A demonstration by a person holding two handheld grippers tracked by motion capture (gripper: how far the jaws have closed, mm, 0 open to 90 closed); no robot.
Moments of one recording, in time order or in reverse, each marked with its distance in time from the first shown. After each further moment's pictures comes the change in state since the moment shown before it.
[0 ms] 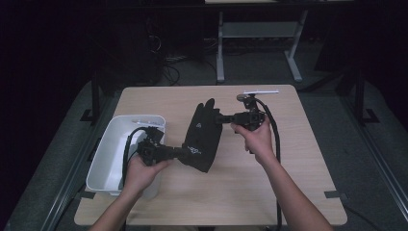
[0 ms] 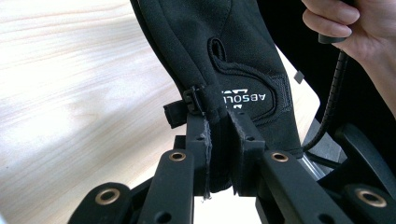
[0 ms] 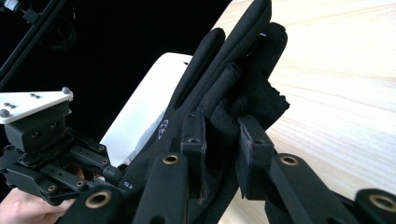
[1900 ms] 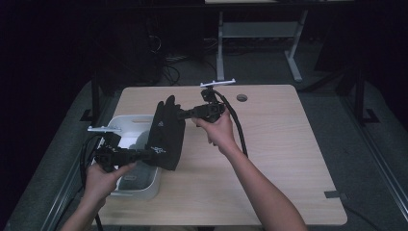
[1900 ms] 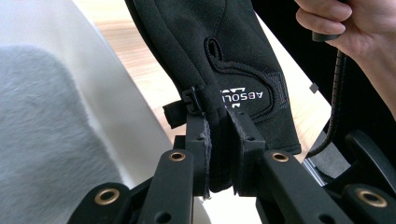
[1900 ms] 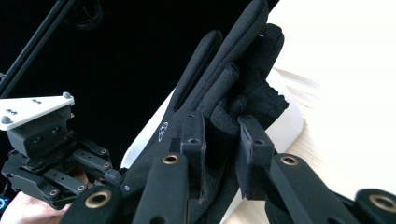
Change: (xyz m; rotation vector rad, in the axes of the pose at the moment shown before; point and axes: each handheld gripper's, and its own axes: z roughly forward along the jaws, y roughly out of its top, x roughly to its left) left arm 0.029 -0.034 -0.085 -0.096 0.081 -0.058; right arm 0.058 0.029 0.089 0.090 0.099 -0.058
